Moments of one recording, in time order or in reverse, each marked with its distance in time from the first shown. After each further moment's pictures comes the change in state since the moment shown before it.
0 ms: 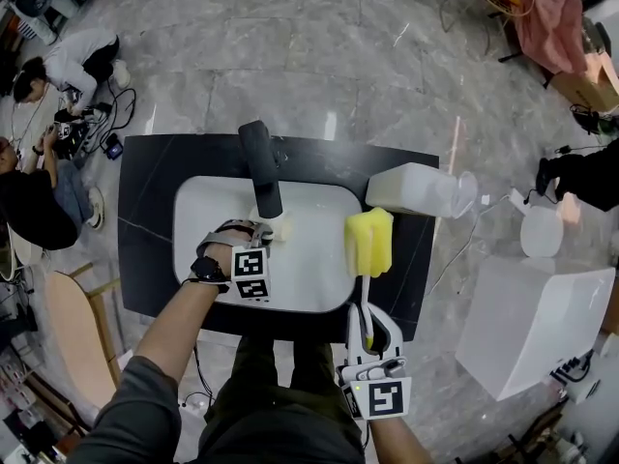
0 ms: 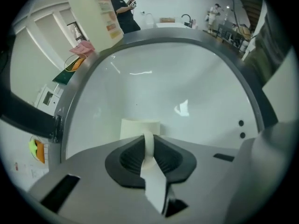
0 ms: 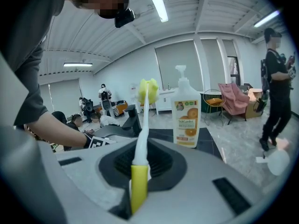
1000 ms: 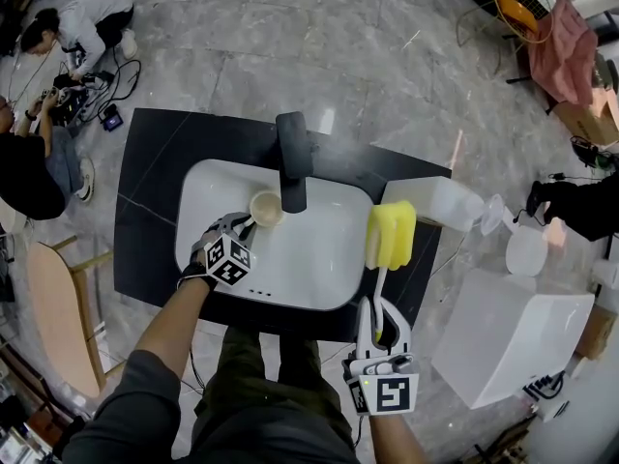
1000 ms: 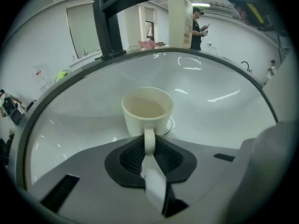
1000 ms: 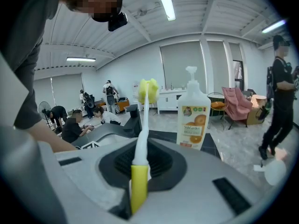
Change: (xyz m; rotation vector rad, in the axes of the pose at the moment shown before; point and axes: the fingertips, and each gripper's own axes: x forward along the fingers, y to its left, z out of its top) left arm 0.015 0.005 -0.085 -0.740 -0.200 0.178; right arm 0.020 0.015 0.021 -0.059 -0.001 0.007
